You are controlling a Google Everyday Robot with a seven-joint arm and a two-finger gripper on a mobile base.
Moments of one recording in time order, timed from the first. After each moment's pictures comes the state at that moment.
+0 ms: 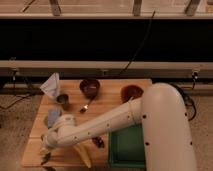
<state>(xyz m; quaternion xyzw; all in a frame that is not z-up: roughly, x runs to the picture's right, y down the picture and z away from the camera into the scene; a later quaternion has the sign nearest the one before) -0.332 0.291 0.751 -0.31 -0.32 0.15 0.88</state>
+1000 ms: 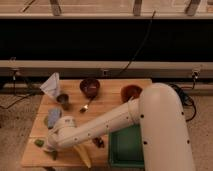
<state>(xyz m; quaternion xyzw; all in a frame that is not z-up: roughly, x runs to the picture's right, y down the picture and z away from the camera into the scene) -0.326 0.297 0.761 -0.30 -0.32 0.14 0.89</state>
